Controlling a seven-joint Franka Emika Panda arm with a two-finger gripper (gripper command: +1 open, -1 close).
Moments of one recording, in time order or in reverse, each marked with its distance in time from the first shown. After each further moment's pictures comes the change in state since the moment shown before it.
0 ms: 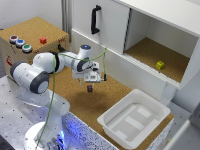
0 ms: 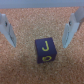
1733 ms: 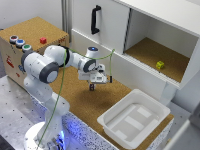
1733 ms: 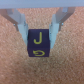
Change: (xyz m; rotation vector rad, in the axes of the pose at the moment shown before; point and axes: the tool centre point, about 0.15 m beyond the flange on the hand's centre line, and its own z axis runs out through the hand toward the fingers) arm 0.000 0.023 -0.034 0.035 -0.065 0.171
